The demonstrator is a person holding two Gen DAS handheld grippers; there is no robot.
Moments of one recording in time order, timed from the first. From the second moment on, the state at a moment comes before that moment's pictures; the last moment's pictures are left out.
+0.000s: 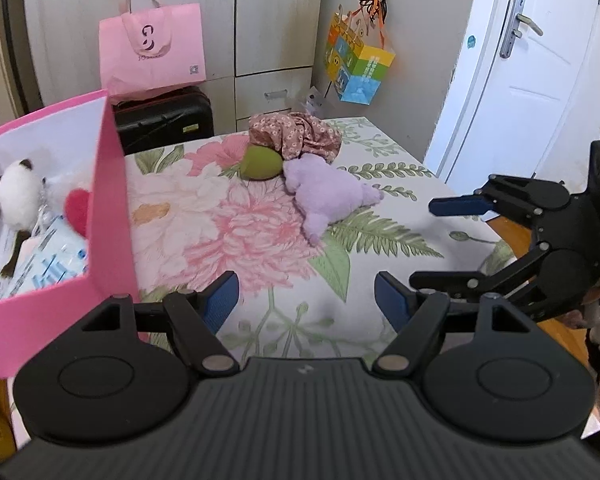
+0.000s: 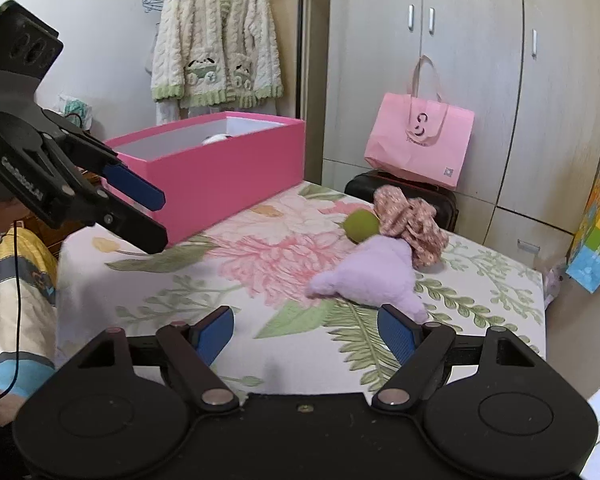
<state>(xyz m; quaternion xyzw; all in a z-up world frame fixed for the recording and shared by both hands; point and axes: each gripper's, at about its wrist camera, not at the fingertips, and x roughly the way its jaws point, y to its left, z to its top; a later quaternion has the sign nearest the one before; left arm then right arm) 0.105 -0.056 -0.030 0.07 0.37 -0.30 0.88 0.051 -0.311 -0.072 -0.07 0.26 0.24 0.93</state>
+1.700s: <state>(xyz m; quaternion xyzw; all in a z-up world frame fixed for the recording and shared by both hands) 0.176 -0.142 -0.100 -0.01 0.36 -0.32 0.88 0.140 -0.316 -0.119 -0.04 0.30 0.23 0.92</state>
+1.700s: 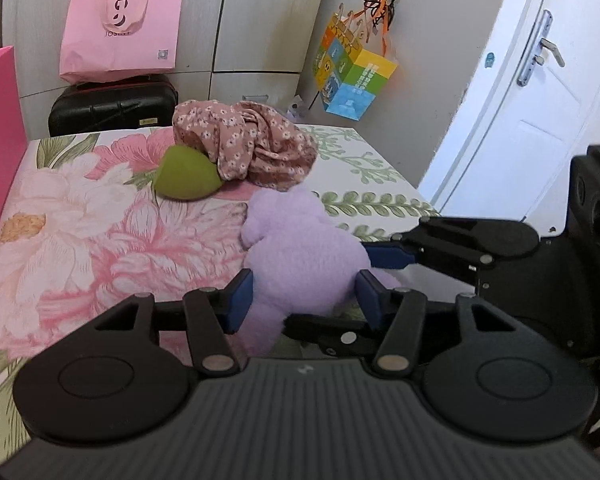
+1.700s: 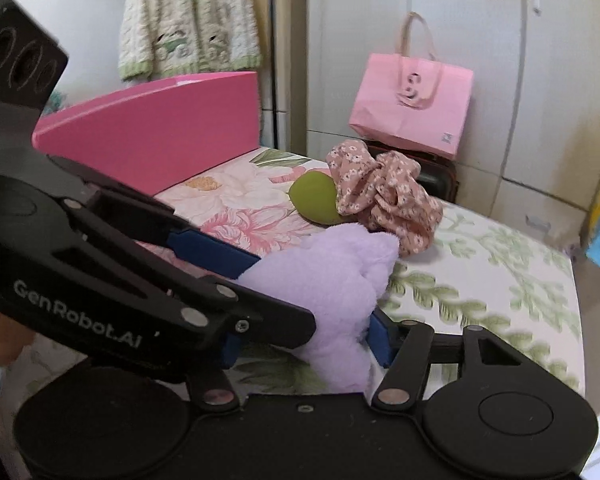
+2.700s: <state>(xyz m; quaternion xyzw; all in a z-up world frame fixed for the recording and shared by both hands) 0.060 -0.066 -0.049 0.00 0.39 -0.32 0.86 0.024 -0.252 -0.073 -0.04 0.31 0.27 0.91</state>
